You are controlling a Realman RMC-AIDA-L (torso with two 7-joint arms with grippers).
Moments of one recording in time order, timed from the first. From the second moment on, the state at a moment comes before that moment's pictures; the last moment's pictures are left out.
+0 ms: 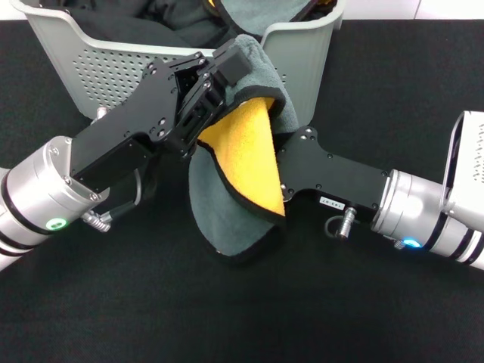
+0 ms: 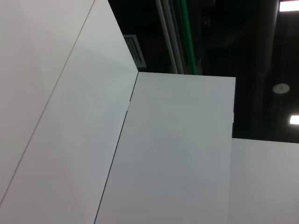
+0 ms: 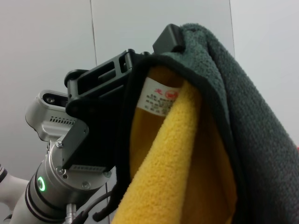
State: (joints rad) left arm -0.52 -2.10 1.01 0.18 1.11 1.95 -0.96; right arm 0.56 2.03 -2.32 -0.52 -0.11 -1.17 0.64
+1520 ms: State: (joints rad) left arm -0.36 -2.10 0.88 0.17 1.31 1.63 -0.80; right arm 0.41 1.94 -1.51 -1.09 -1.50 -1.30 1.57
